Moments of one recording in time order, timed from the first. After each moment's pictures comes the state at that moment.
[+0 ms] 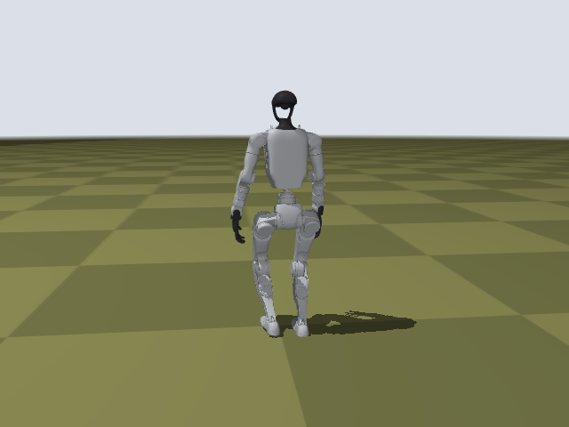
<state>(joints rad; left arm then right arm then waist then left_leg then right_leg) -0.03 0.29 -0.23 1.24 -0.12 0.00 -0.24 -0.16 -0.22 0.32 1.32 0.04 0.03 0.16 0.10 0.01 -0.16 -0.80 0.04 0.08 1.30 -0.81 0.13 -0.70 0.08 -0.10 1.15 -0.78 -0.01</state>
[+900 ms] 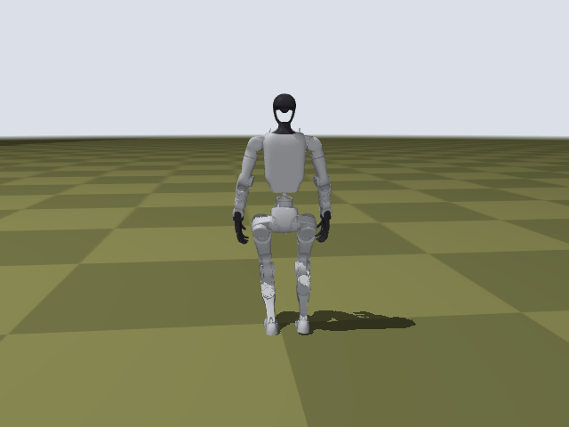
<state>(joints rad) 0.03 0.28 -0.24 1.19 -0.19 0.00 -0.19 0.01 -0.27 0.32 1.14 0.13 -0.01 0.11 0.00 0.00 -0.21 -0.75 -0.08 0.08 1.34 -0.86 0.15 -0.78 0.01 -0.05 1.40 -0.77 0.03</state>
